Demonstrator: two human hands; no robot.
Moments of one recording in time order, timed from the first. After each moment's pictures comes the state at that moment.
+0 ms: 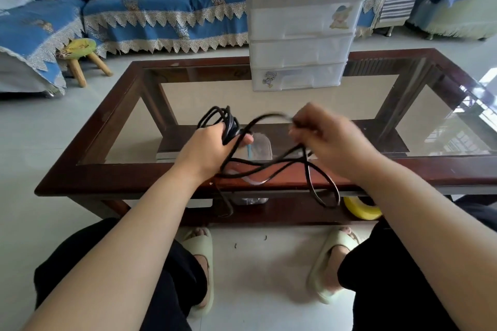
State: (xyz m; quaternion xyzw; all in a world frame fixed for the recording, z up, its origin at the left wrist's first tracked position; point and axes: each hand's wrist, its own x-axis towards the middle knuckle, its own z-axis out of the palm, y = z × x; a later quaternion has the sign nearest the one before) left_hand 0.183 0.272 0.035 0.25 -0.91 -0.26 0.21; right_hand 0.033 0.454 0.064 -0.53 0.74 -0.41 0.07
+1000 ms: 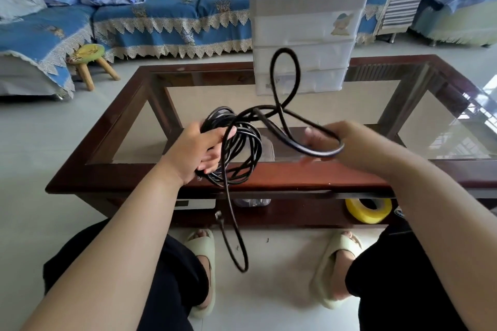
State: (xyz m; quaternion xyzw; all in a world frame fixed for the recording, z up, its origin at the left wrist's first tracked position) left_hand 0.207 0.271 0.055 0.18 -0.69 -0.68 0.17; right_hand 0.030 0.473 0.092 -0.44 0.82 -0.30 0.22
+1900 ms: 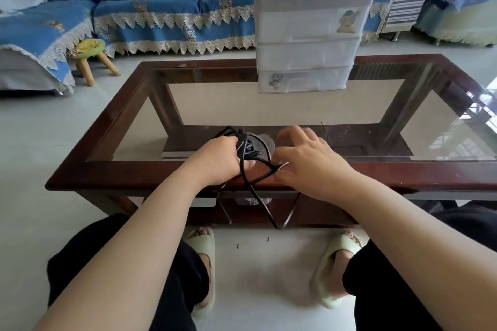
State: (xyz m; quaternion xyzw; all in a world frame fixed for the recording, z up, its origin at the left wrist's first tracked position) left_hand 0.186 0.282 0.041 0.28 -0.92 -0.26 0.02; right_hand 0.066 0.439 0.048 -0.60 0.79 -0.12 0.04
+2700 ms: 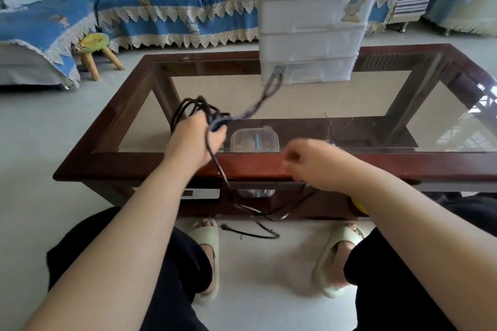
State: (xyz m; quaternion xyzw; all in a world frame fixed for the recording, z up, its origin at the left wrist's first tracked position) left_hand 0.202 0.265 0.041 0.41 -0.87 -0.19 0.20; right_hand 0.062 0.447 0.050 -0.54 0.81 -0.14 0.19
